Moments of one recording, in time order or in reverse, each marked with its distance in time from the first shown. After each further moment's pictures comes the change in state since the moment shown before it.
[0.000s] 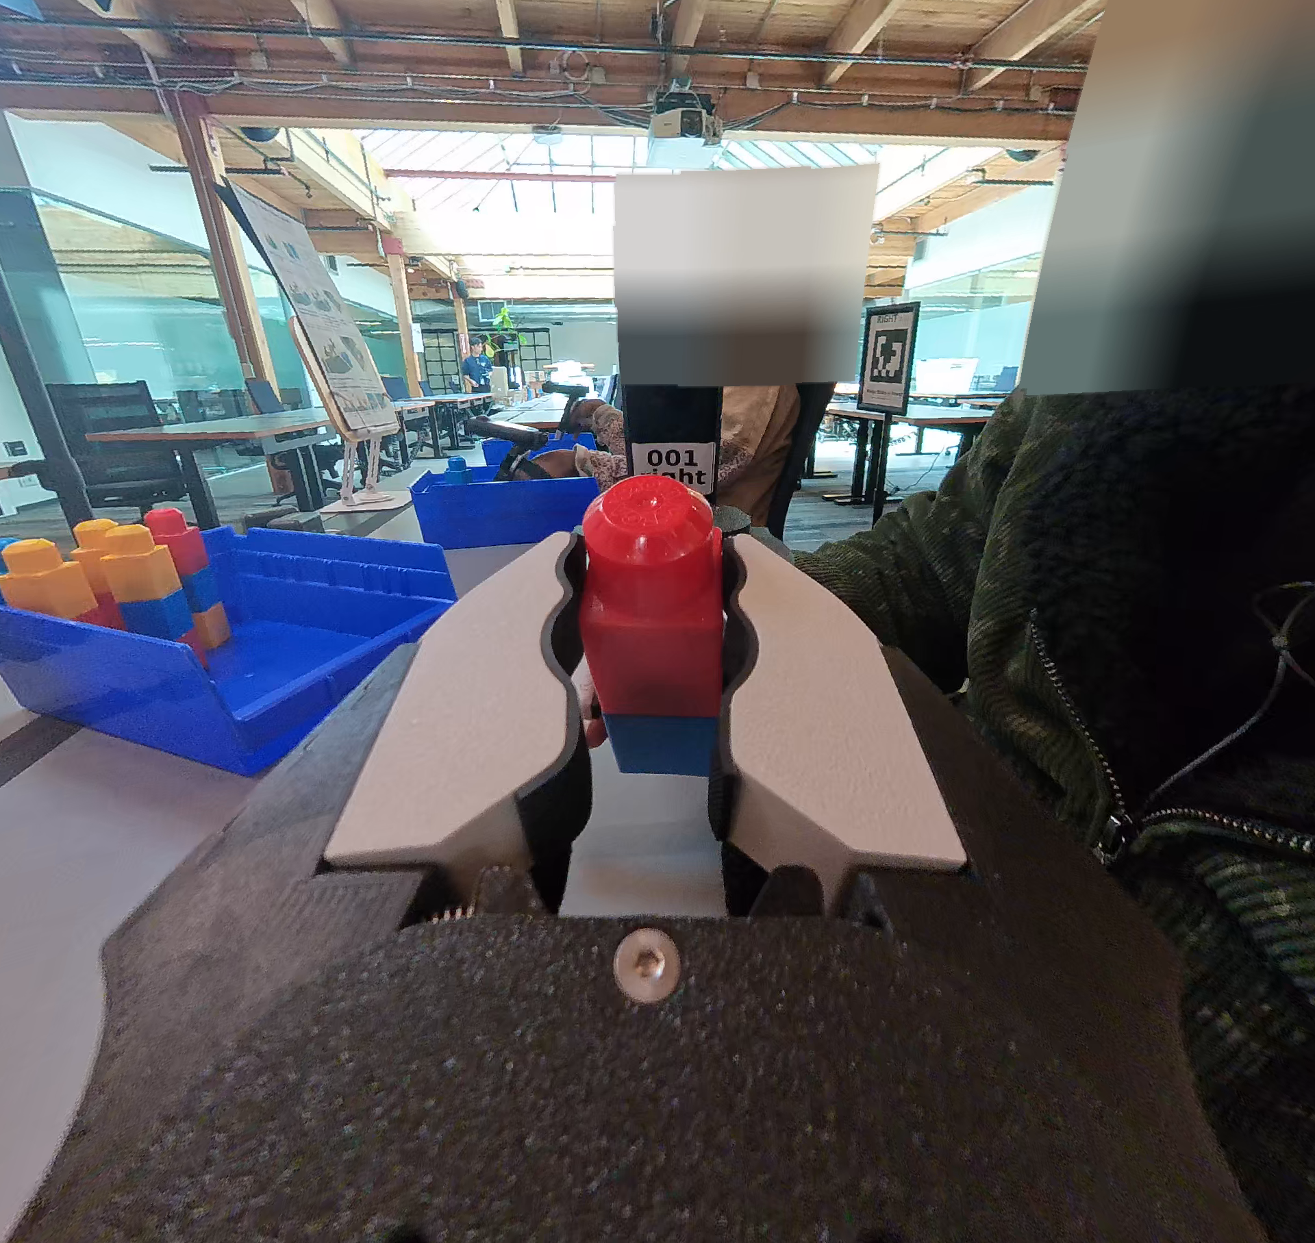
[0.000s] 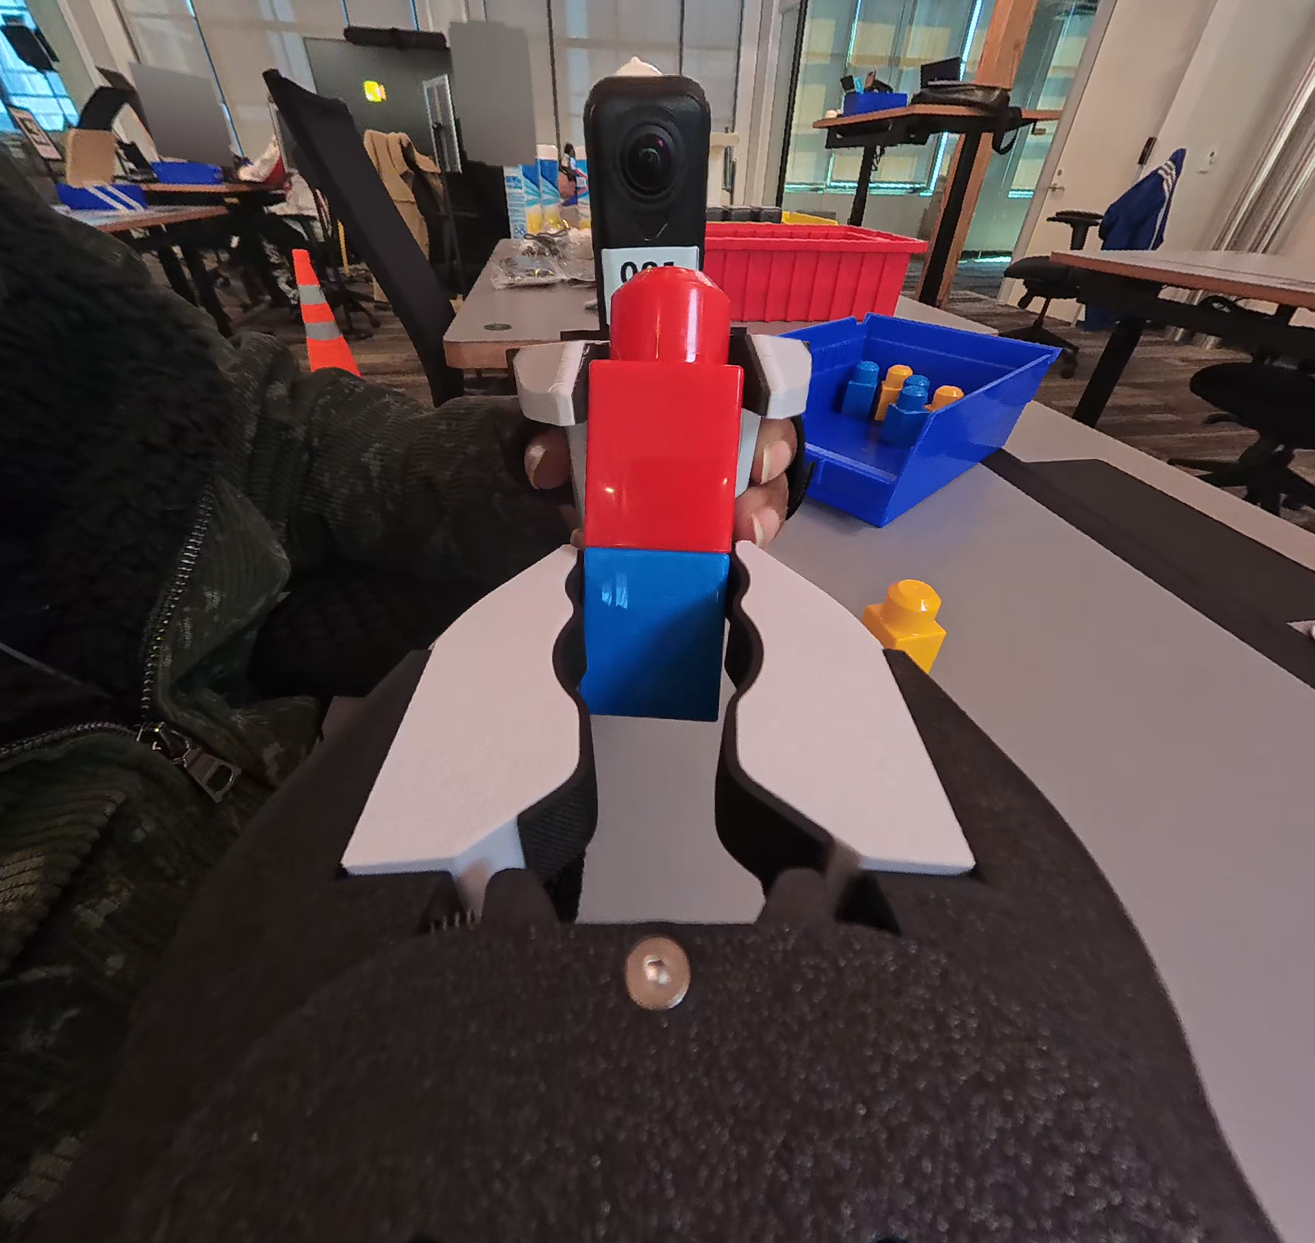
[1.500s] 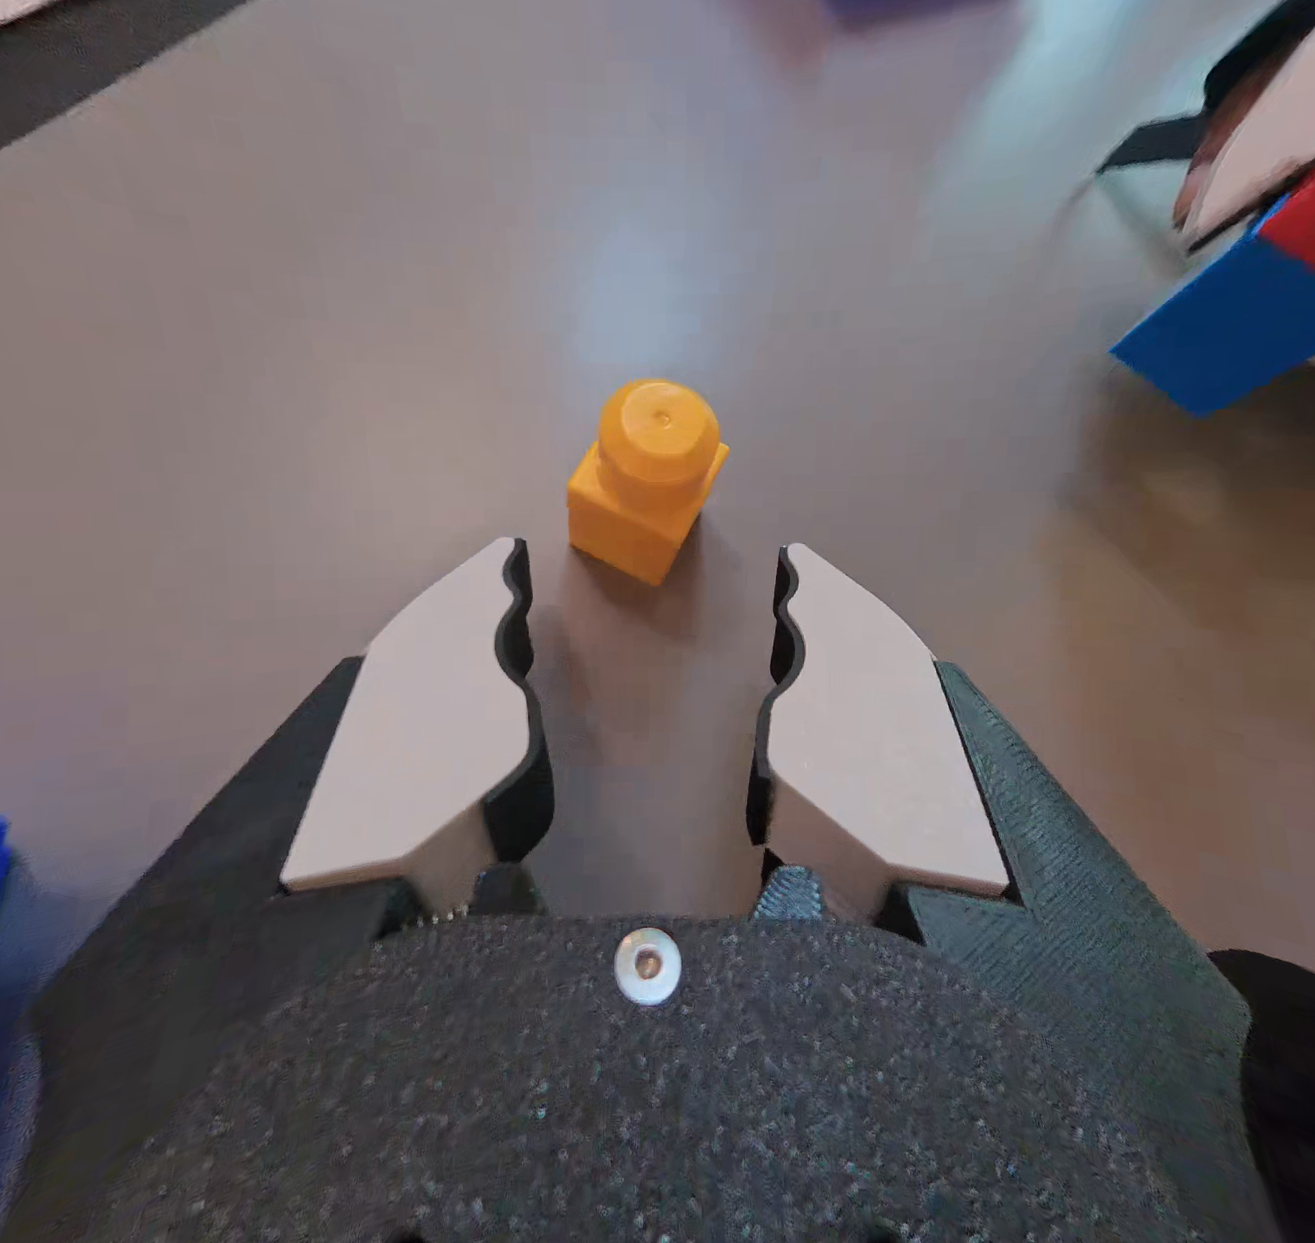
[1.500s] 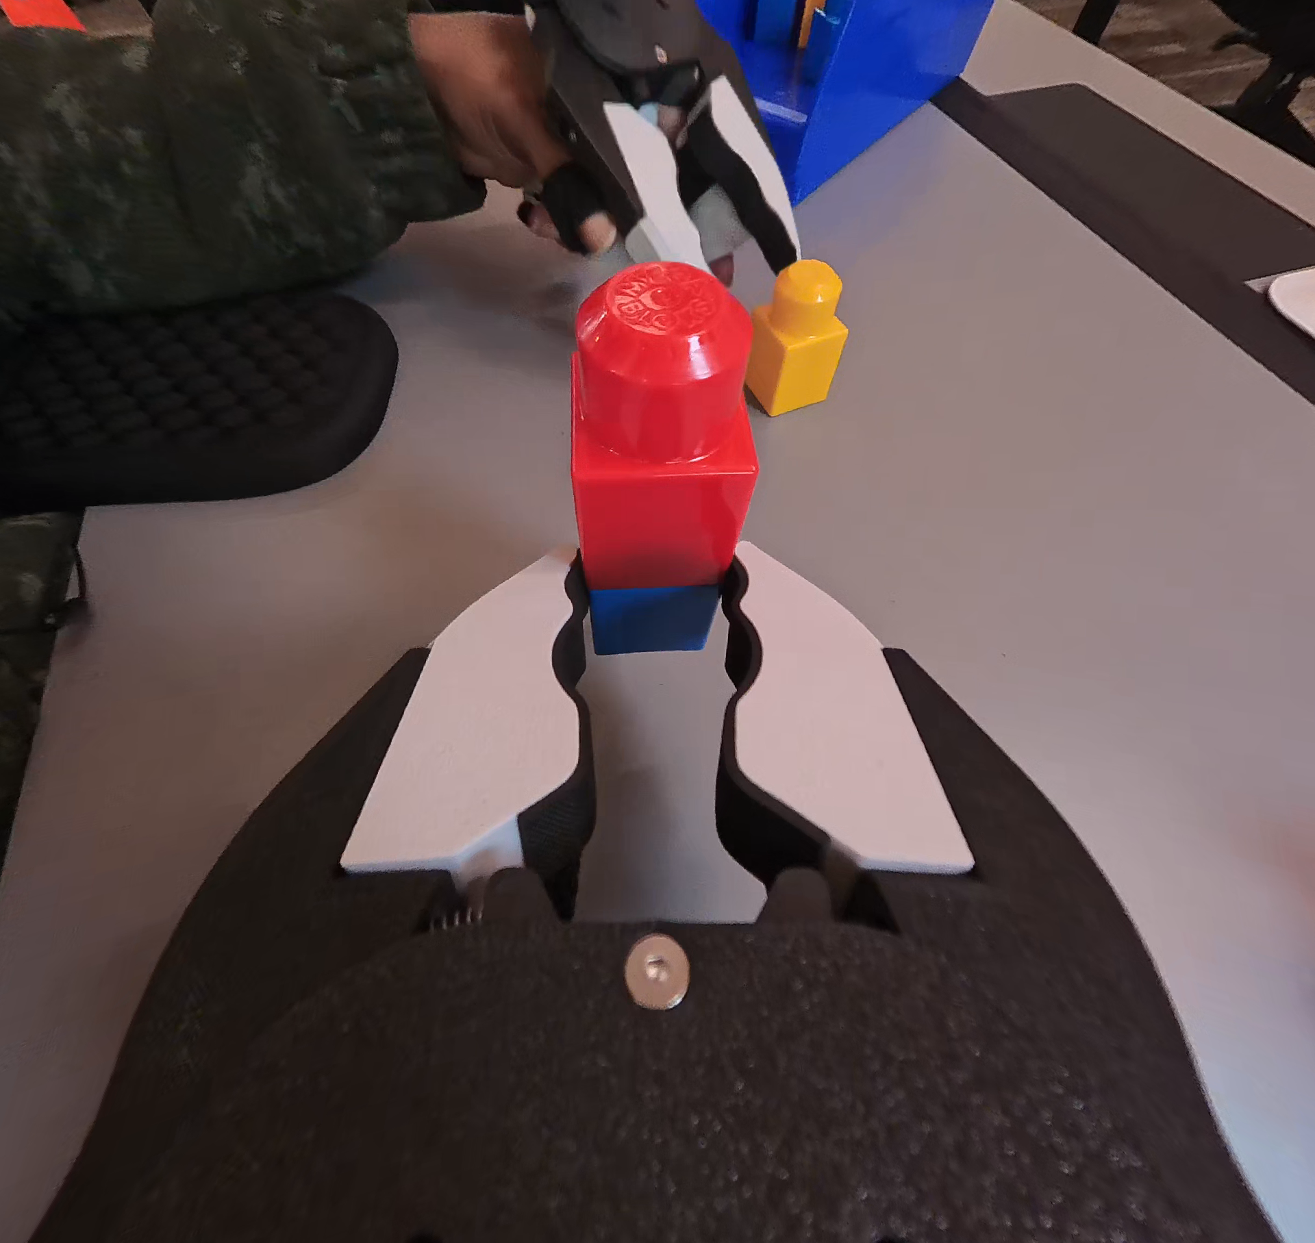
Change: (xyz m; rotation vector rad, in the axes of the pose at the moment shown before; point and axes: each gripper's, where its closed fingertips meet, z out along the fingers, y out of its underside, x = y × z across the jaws) left arm -0.129 0.142 -0.169 -0.844 -0.653 -0.311; right arm 0.058 0.090 -0.012 -0.415 0.138 0.056
